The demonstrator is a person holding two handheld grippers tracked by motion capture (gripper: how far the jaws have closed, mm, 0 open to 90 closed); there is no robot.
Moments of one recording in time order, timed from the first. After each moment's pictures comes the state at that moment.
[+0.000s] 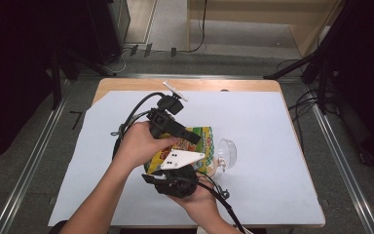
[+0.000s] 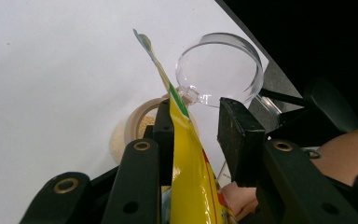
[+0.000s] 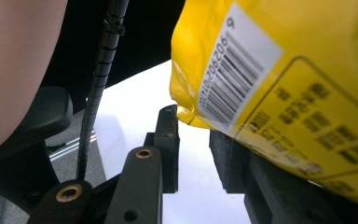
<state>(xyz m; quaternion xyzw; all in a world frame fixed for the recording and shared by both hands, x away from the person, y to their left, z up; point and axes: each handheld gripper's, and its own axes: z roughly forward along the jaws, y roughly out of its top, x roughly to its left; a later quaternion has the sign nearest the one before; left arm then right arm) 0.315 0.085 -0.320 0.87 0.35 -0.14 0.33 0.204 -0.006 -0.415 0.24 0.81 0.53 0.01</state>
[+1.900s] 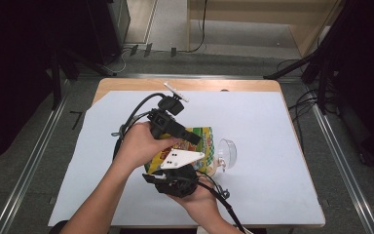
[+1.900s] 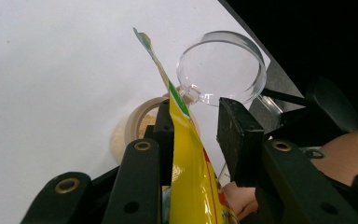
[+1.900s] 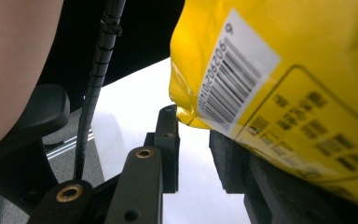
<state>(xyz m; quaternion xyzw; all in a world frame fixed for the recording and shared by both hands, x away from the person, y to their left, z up) 0.315 0.083 -0.323 0.87 0.35 -0.14 0.32 0.205 -0.007 -0.415 0.24 0.82 0.53 0.02</state>
